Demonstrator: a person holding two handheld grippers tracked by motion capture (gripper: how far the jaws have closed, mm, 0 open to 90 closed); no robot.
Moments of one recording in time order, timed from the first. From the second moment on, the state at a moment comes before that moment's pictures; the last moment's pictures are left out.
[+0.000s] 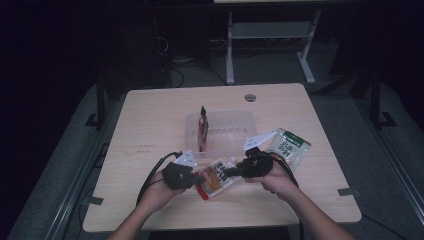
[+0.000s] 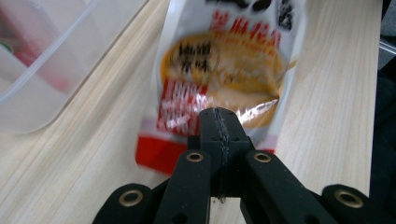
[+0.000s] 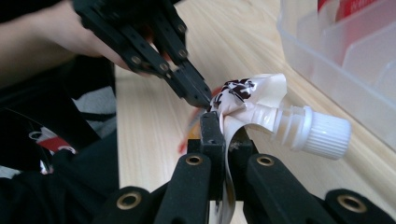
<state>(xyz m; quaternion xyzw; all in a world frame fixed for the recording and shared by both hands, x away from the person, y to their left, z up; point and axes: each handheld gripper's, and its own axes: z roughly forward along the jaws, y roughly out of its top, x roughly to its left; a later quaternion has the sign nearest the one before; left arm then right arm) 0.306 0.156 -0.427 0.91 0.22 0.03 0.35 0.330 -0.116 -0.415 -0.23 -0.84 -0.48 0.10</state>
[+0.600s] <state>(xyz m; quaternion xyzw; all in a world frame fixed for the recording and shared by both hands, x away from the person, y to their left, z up) 0.306 0.123 -0.434 0.91 0.19 0.02 0.37 0.320 -0.108 -0.399 -0.17 -0.83 -0.52 0.12</state>
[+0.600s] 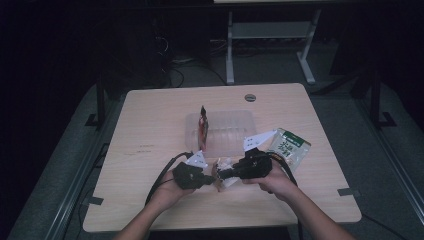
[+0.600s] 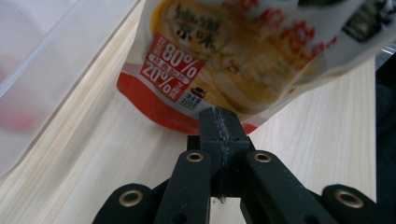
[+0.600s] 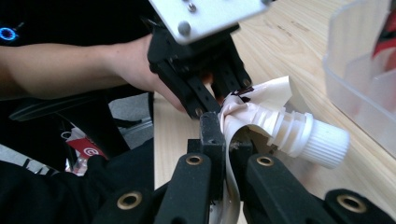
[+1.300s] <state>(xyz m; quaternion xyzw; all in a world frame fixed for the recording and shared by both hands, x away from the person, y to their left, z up) 0.297 0.156 -0.428 0.91 0.22 0.03 0.35 0.318 -0.126 -0.389 -0.18 -0.82 -0.53 0.10</state>
